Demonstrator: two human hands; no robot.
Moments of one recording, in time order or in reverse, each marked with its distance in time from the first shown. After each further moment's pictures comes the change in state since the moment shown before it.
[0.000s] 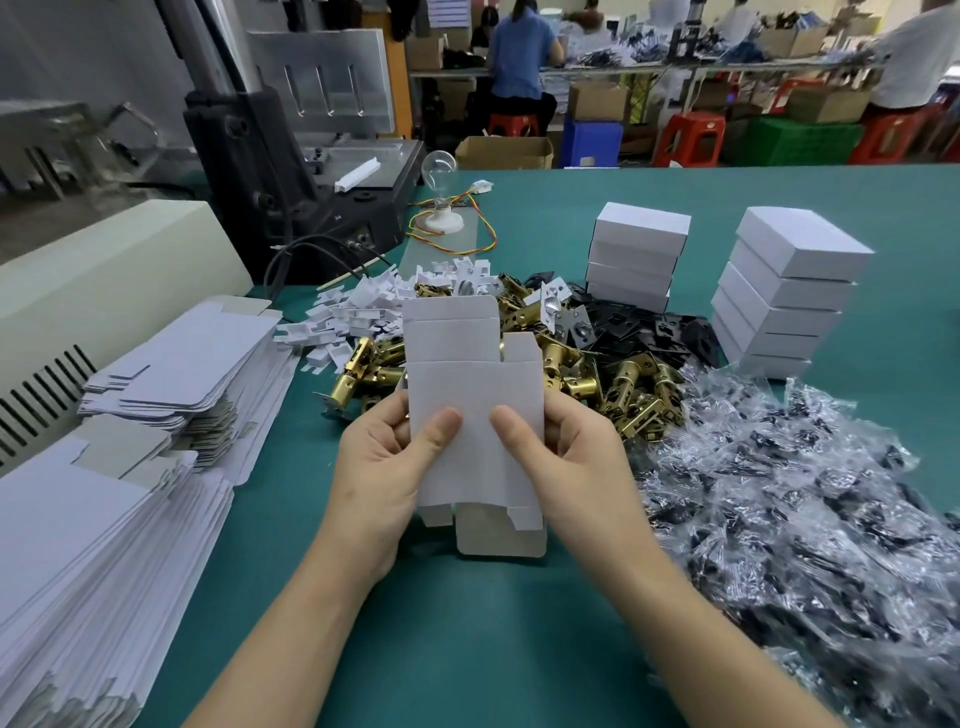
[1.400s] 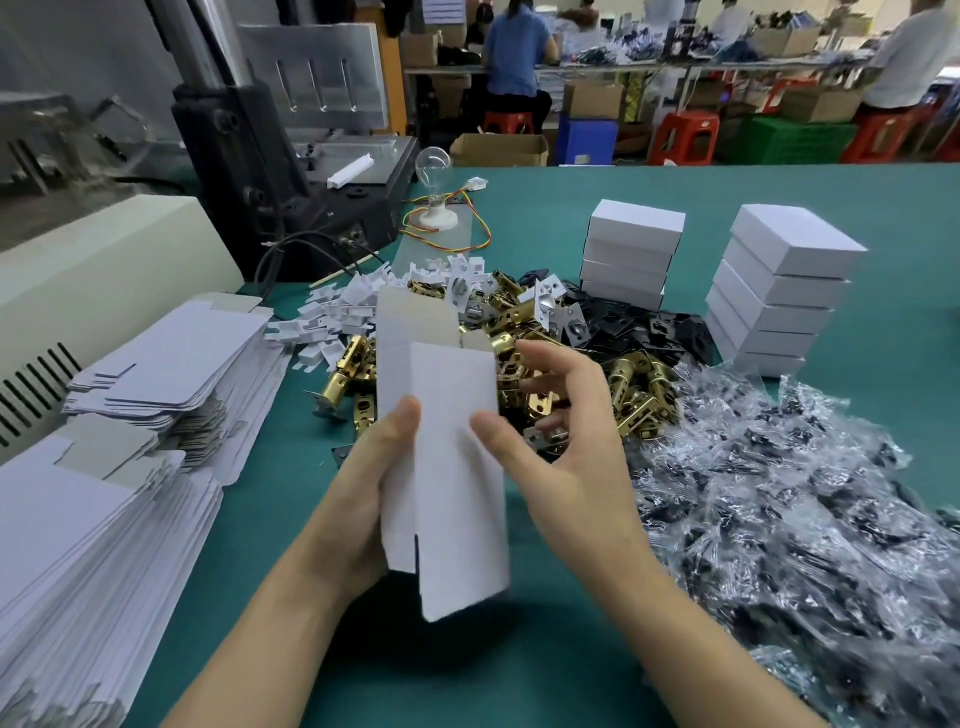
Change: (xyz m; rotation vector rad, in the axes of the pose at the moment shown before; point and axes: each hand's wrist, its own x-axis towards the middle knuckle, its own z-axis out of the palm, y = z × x) left_hand -0.014 0.015 -0.002 -0.158 -0.212 -0.262; right_hand -0.002 -0.005 0.003 -0.184 0.123 -0.292
